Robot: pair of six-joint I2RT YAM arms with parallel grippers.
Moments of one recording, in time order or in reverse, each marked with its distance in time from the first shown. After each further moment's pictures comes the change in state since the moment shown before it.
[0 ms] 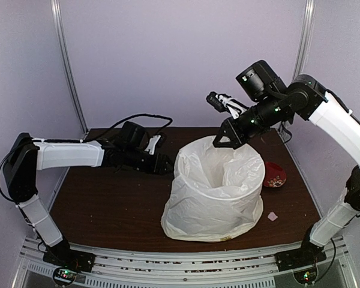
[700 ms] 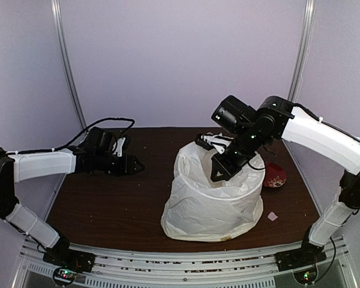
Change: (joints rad) left arm 0.214 -0.244 -0.261 -0.024 -0.079 -0.019; right arm 0.057 0.066 -0.193 -0.038 0.000 -0.003
